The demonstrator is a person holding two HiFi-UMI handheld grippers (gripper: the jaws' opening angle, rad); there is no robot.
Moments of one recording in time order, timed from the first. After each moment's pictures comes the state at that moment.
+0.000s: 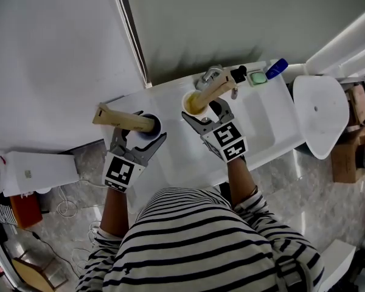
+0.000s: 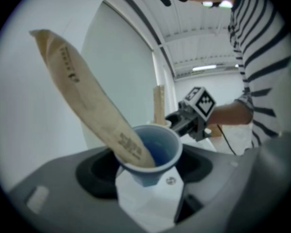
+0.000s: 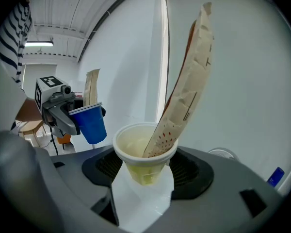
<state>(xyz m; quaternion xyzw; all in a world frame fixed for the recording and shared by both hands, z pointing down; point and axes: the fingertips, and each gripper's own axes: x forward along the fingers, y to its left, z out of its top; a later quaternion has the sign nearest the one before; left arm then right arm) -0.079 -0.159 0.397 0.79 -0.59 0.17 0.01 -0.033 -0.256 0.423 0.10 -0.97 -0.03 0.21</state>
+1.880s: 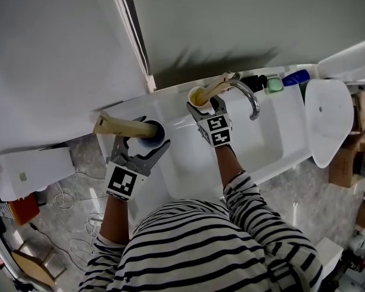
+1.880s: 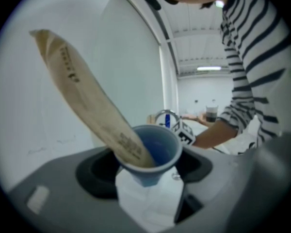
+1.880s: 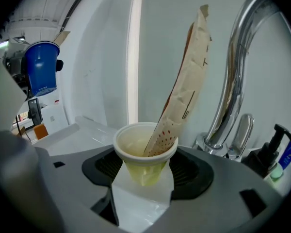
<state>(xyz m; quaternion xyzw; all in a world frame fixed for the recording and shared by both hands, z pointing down) -0.126 -0.206 0.452 0.79 -0.58 0.16 0.06 -0.091 -0.366 0.605 0.18 -0.95 0.04 0.27</state>
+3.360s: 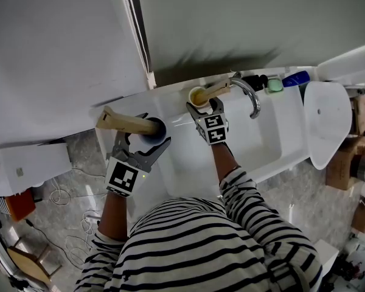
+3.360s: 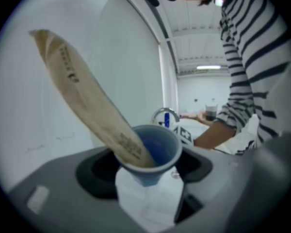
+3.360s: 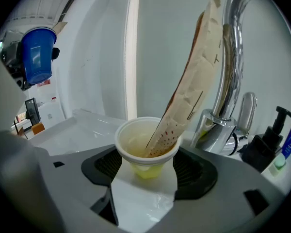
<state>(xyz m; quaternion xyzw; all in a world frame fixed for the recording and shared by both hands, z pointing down) -0.123 -0.203 0.459 0.79 -0.58 0.17 0.06 -0.086 -0.362 0.639 0.20 -0.94 0.05 0.29</state>
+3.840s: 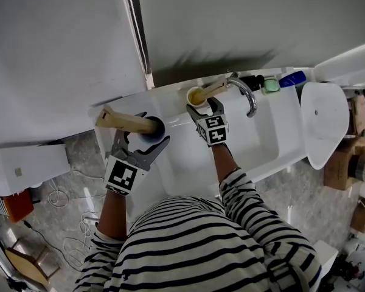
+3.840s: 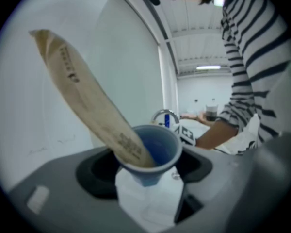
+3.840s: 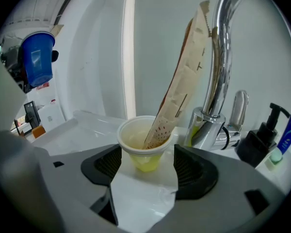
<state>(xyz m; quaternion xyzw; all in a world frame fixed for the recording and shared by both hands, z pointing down) -0.121 -0.201 0.454 0.79 -0.59 0.17 0.05 -0.074 -0.360 0.636 0.20 -0.93 0.07 0.29</state>
